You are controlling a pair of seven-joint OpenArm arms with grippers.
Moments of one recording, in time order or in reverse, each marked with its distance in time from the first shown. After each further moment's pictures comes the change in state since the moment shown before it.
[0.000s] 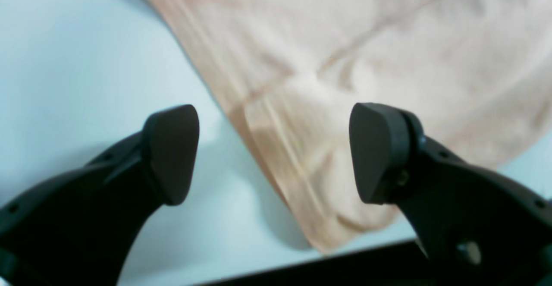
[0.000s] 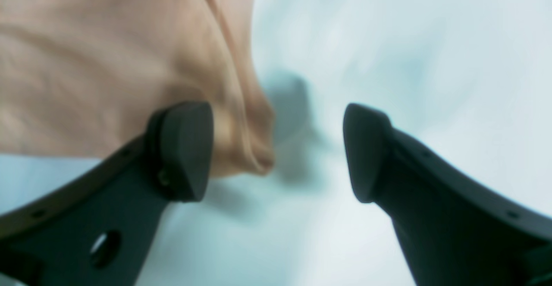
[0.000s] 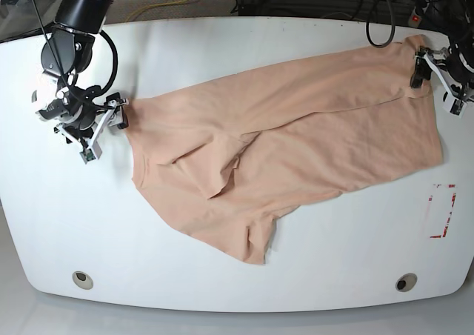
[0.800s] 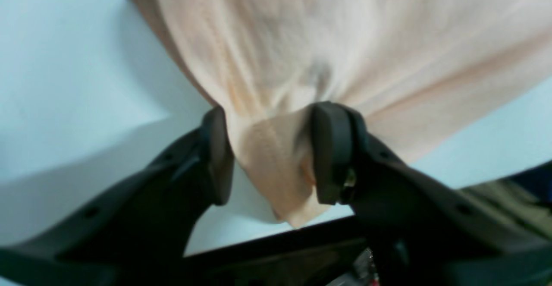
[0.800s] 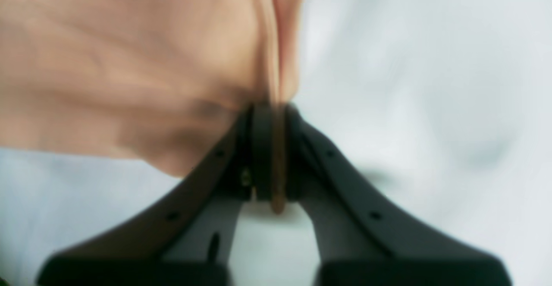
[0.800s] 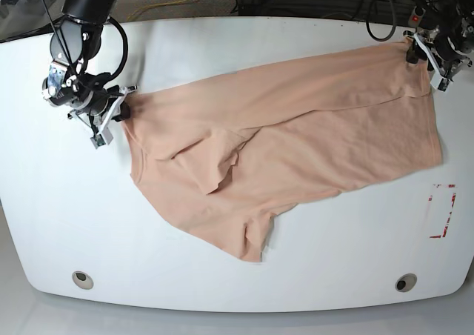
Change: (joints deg) left arm 2.3 0.8 3.3 -9.2 3.8 0.0 -1.7; right arm -4.5 -1.9 -0.1 -1.6 1.2 0.2 3.6
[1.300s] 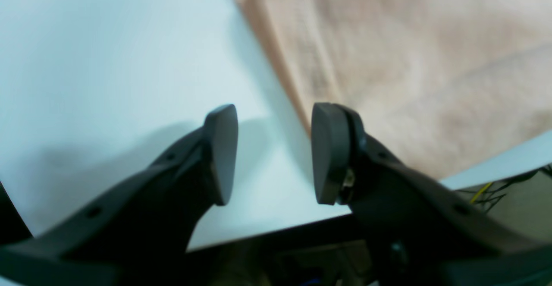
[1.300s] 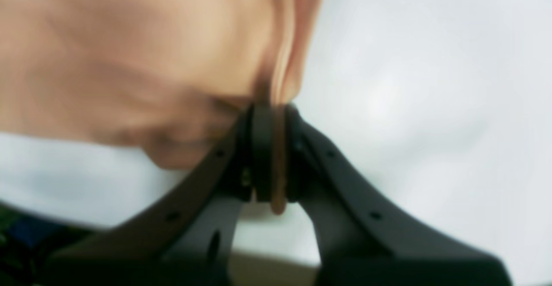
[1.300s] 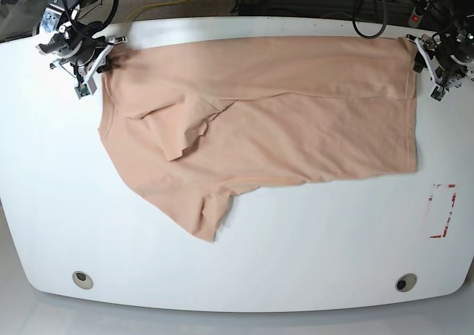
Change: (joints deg) left arm -0.3 -1.5 2.7 10.6 8.4 -0.1 1.6; right arm -17.8 -2.6 9.9 14.8 -0.6 -0.2 -2.9
